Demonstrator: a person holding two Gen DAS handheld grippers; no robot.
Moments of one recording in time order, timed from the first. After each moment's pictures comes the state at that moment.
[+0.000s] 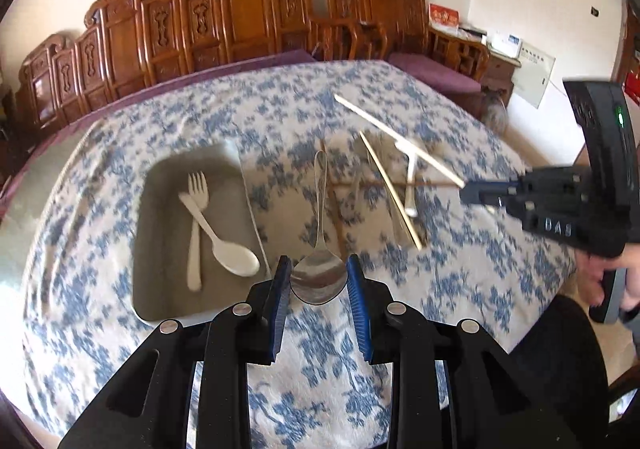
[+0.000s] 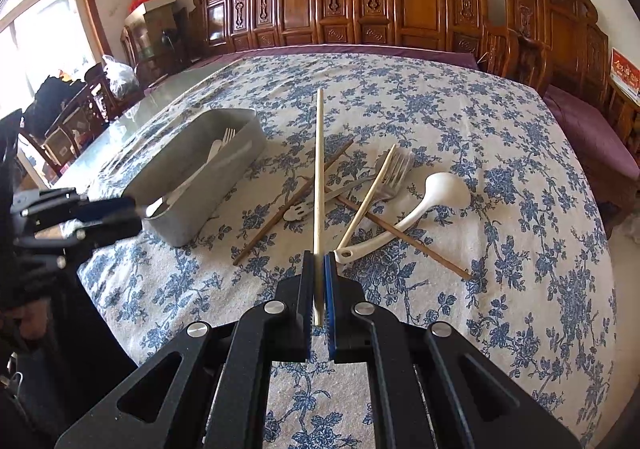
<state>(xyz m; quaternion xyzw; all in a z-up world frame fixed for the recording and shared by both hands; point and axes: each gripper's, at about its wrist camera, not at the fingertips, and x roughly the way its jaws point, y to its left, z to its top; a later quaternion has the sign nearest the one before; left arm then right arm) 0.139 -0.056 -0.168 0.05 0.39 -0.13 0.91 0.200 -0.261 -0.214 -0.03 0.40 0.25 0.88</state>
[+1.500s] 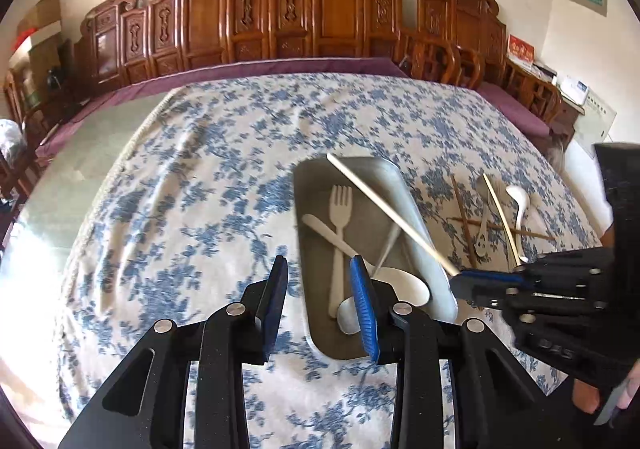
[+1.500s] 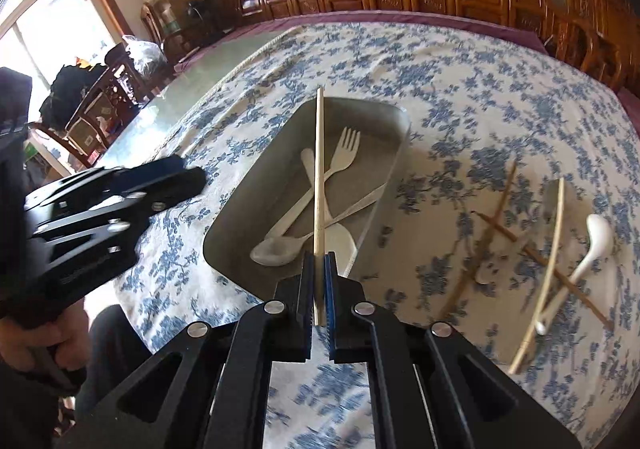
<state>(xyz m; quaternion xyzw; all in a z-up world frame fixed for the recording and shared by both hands) 0.178 0.074 -0.153 0.00 0.40 -0.03 0.92 0.235 -0.078 -0.218 -0.02 0.48 0.29 0.83</state>
